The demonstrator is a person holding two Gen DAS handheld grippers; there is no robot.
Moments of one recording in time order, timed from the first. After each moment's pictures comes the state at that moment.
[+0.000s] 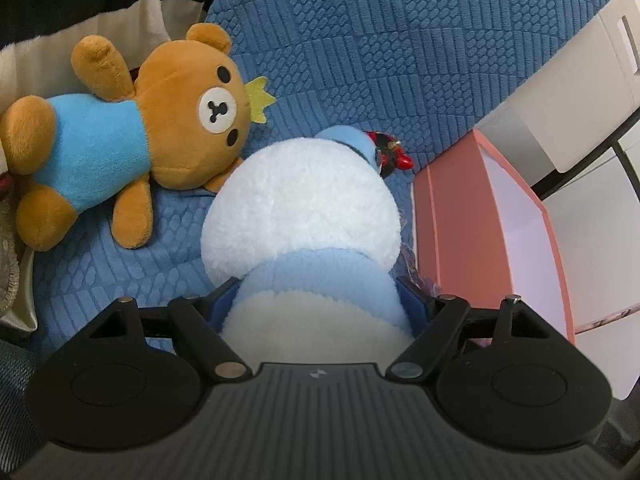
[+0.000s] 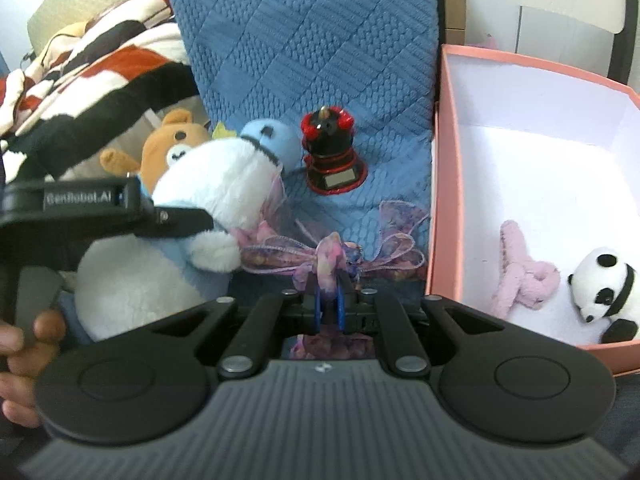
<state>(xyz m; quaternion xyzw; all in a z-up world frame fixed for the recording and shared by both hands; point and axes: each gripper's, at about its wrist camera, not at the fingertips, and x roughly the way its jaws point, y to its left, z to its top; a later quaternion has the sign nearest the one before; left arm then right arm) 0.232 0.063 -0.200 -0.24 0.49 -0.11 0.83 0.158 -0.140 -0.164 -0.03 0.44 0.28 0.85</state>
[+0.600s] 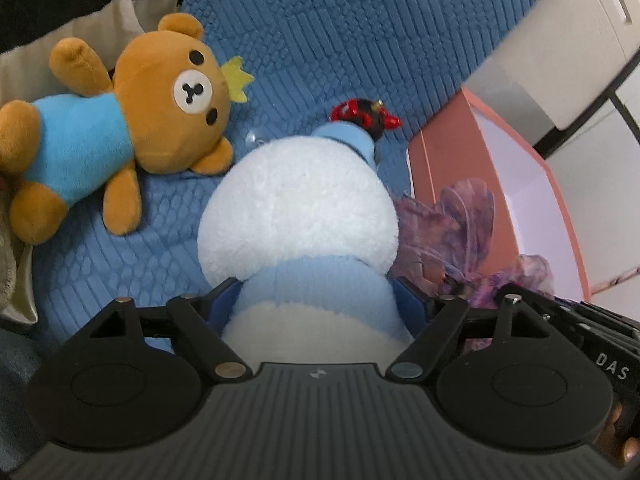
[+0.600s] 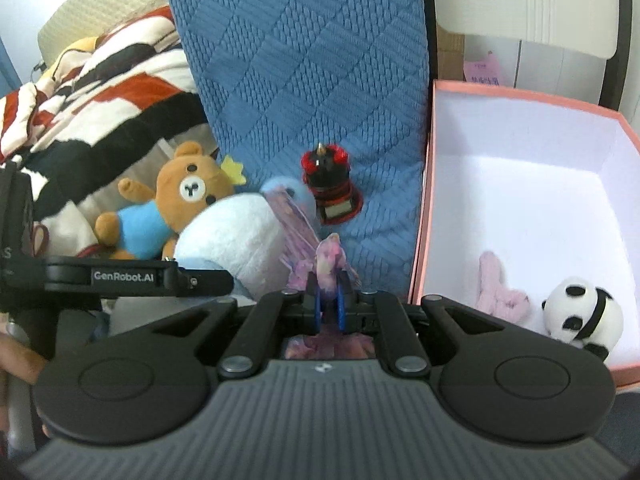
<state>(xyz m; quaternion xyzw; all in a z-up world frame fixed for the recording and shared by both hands) 0.215 0.040 -0.202 -0.18 0.50 -0.12 0.83 0.159 -0.151 -0.142 -0.03 0.44 0.29 0.85</state>
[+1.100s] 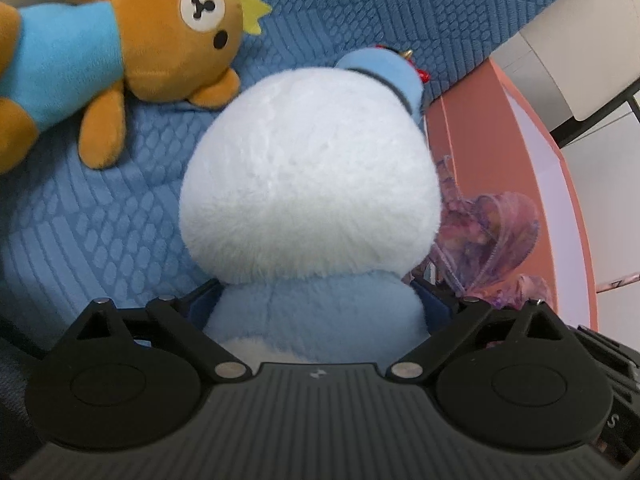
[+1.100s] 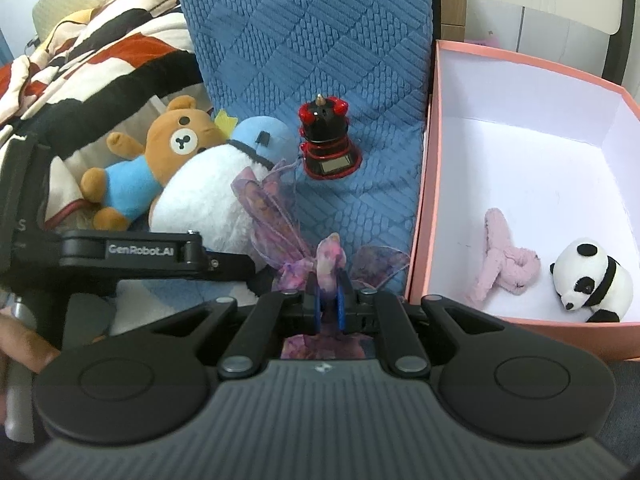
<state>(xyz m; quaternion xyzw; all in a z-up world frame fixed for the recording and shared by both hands) 0.219 0.036 -0.247 -0.23 0.55 -0.12 0.80 0.143 -0.150 -0.166 -0.06 0.45 0.29 0.84</state>
